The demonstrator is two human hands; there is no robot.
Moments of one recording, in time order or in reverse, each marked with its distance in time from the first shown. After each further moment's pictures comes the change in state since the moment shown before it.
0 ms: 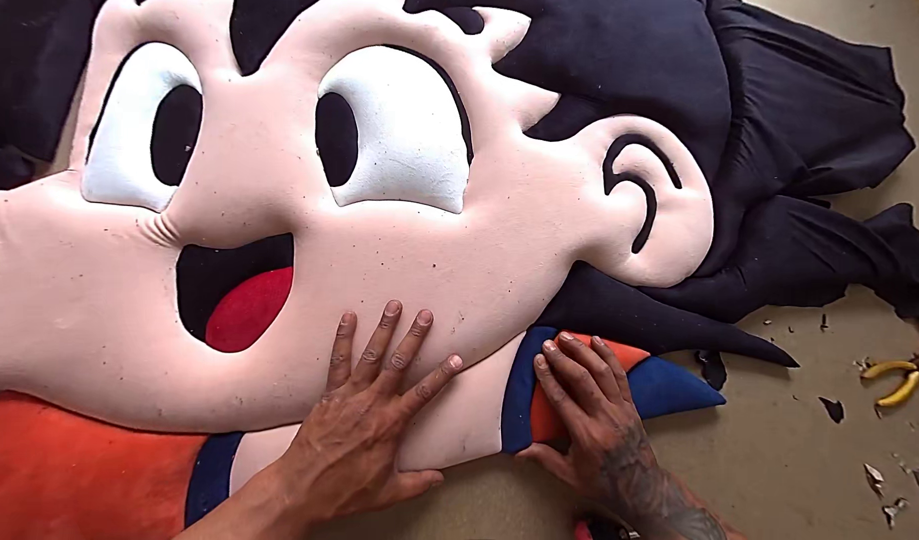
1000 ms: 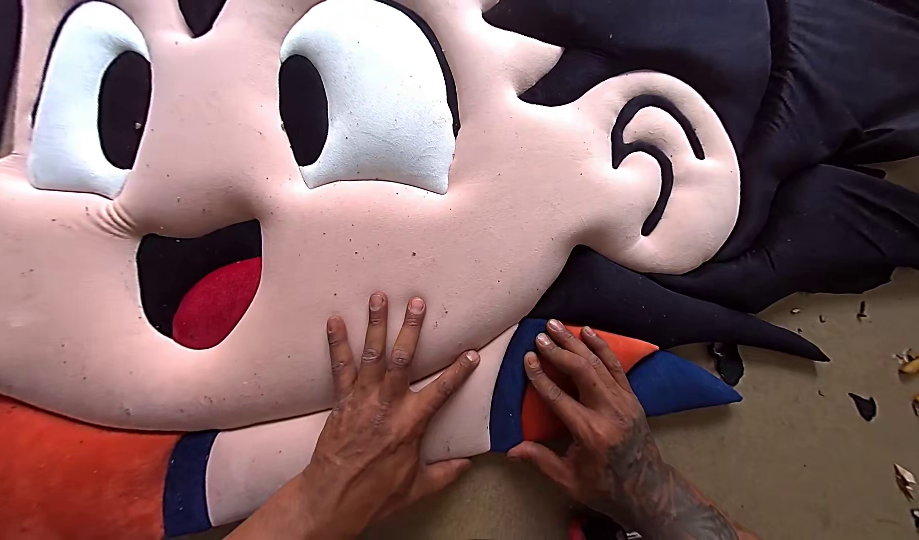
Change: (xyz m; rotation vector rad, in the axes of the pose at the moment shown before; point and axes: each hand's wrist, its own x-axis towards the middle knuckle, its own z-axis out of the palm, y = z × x) left_hand 0.023 0.040 0.009 0.025 0.030 -0.120; right_hand 0.004 0.006 -0.002 0.164 -0.001 0.010
